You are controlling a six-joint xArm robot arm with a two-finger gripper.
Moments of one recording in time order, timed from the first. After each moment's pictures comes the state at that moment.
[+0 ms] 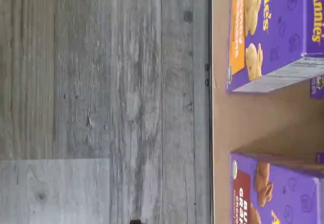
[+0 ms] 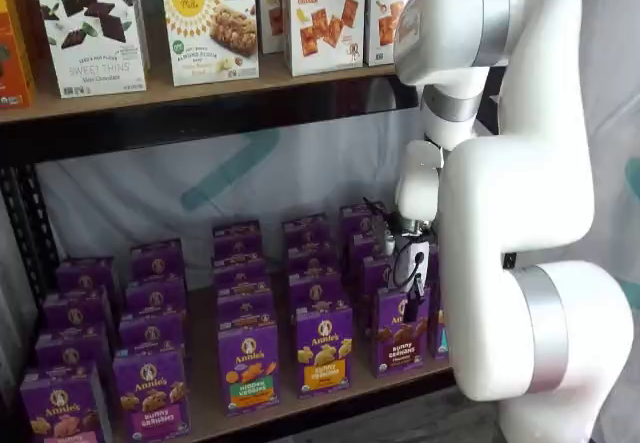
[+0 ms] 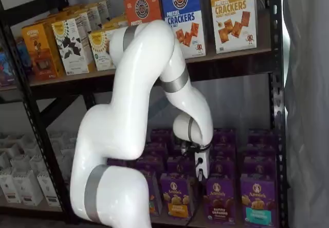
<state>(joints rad) -0.14 0.67 -1.03 0.18 0.34 -1.87</state>
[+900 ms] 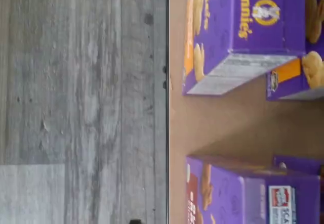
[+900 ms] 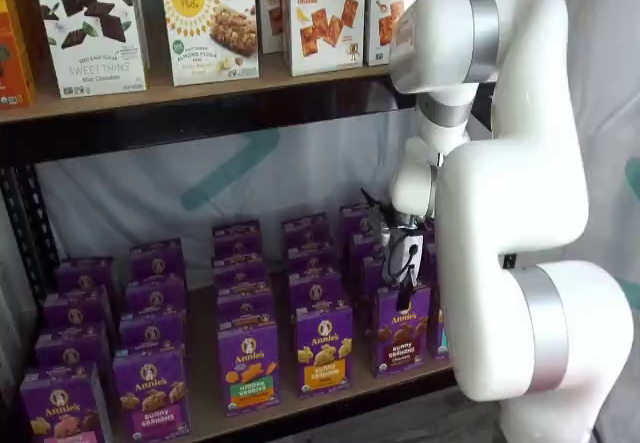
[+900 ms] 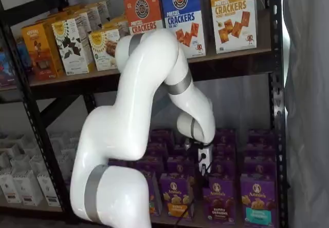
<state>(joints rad) -0.14 0.77 -1.19 0.25 0.36 -1.94</state>
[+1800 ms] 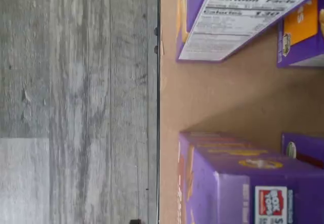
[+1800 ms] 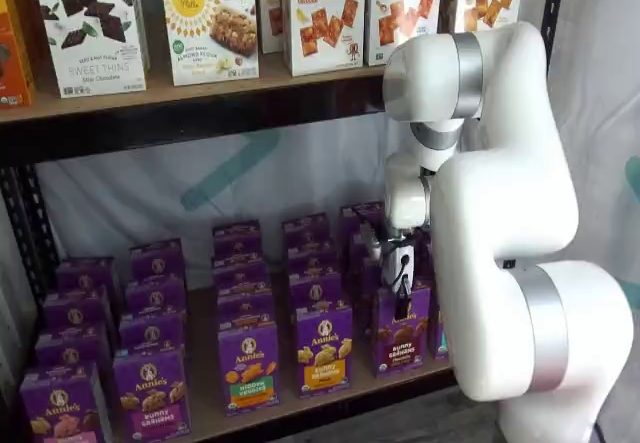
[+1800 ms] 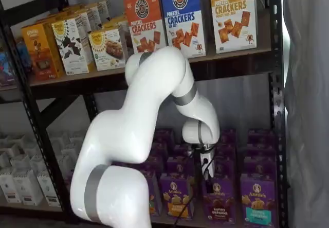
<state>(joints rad) -0.14 0.96 -1.41 -0.04 0.42 -1.67</state>
